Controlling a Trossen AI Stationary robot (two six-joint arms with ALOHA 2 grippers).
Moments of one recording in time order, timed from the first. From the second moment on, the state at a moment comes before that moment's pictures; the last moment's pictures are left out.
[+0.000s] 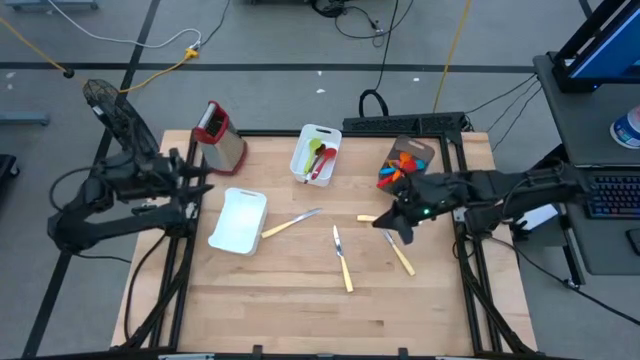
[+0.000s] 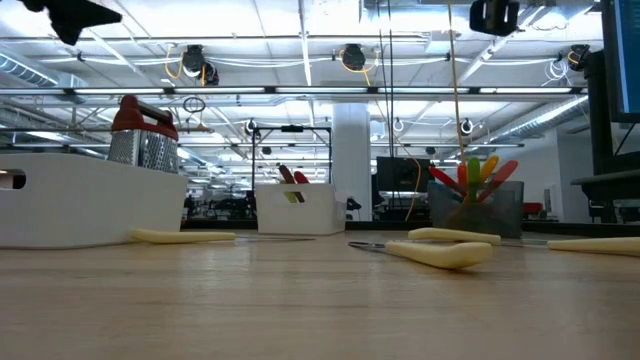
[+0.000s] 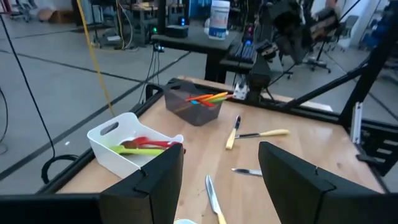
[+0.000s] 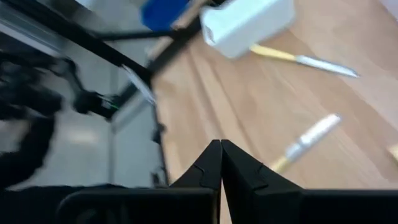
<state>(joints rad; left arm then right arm) 0.33 0.21 0.75 -0.70 0.10 -0.09 0.14 1.04 1.04 -0.49 -0.08 0.84</state>
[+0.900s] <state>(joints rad) 0.33 0.01 0.67 -0.79 0.10 -0.12 0.35 1.35 1.15 -1.11 -0.13 1.35</state>
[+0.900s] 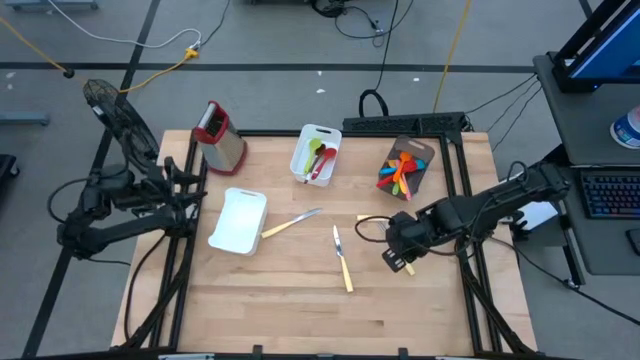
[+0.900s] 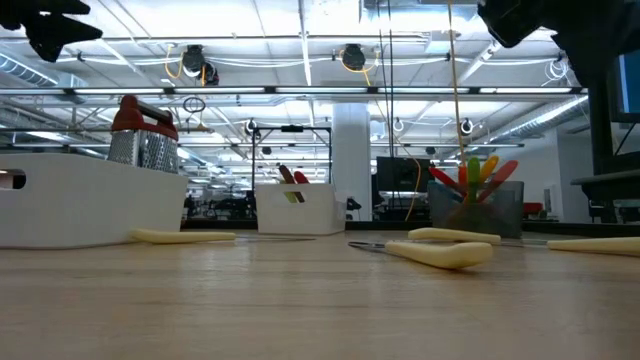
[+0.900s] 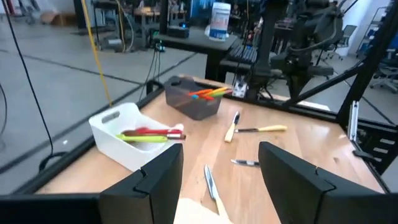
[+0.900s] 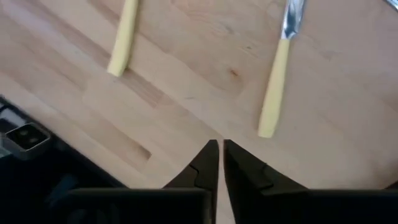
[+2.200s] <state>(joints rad) 0.33 0.01 0.66 -0.76 0.12 -0.11 0.35 1.35 0.63 -0.66 -0.13 1.61</state>
